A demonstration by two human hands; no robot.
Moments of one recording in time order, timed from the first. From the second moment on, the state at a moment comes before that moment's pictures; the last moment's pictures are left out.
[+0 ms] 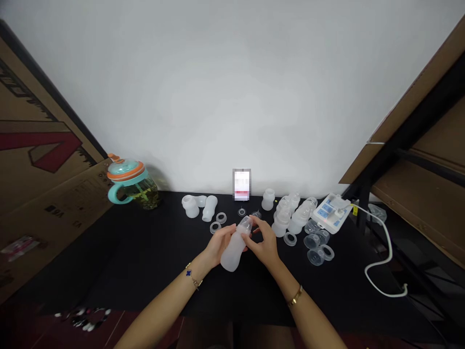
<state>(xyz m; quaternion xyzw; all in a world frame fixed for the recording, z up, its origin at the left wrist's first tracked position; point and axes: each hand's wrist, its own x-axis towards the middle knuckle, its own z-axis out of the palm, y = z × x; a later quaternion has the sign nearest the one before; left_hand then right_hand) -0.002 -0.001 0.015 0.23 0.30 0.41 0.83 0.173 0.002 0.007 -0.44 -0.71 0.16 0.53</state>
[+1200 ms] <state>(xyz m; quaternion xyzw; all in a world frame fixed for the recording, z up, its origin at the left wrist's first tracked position) -0.003 -0.003 0.015 0.27 0.31 0.40 0.82 0.177 -0.001 0.012 -0.40 -0.75 0.10 0.51</state>
